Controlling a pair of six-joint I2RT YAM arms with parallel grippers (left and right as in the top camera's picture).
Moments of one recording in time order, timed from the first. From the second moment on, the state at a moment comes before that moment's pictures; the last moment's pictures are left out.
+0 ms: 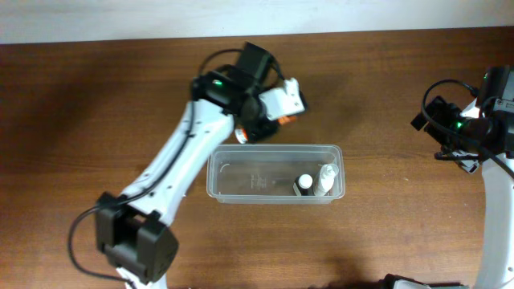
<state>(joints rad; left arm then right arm) -0.55 1.93 1.84 -1.06 0.21 0.73 -0.31 1.38 1.48 -1.19 -0.08 0.47</state>
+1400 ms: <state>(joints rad) -0.75 2.20 1.87 -0.98 0.21 0.79 -0.31 1.38 1.48 -1.19 -0.08 0.47</state>
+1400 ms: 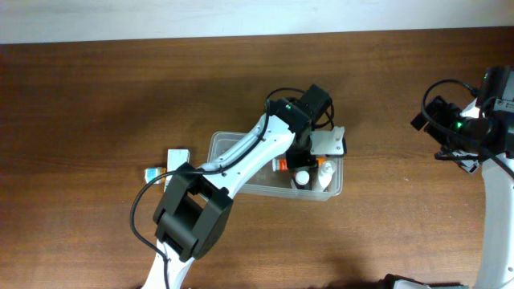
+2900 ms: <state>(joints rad) 0.14 2.20 2.23 -1.68 0.18 0.11 -0.31 1.38 1.48 -1.19 -0.08 0.47</state>
